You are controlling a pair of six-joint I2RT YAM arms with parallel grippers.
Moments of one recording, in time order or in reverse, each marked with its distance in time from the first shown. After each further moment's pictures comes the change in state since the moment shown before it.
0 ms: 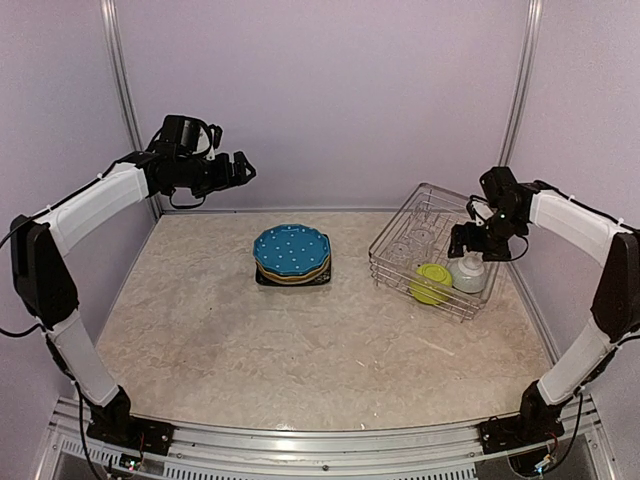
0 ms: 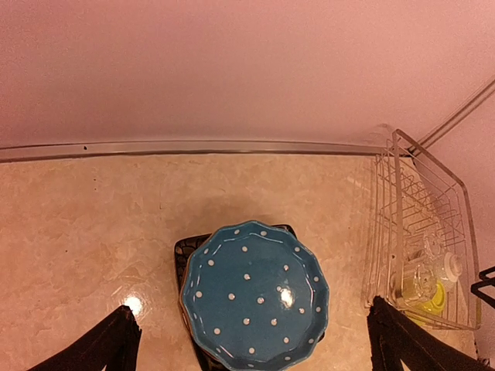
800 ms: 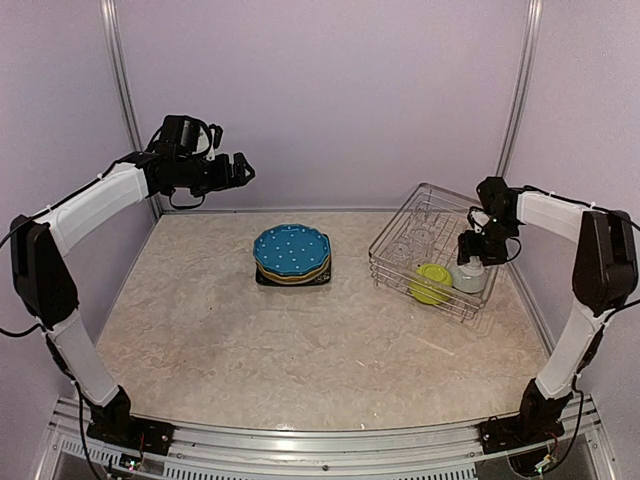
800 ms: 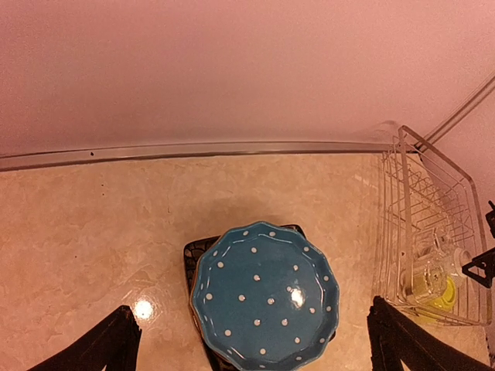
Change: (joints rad) left arm 0.002 0.000 -0.002 0.000 -0.015 0.042; right arm -0.079 0.199 0.056 0.039 0.060 -0.065
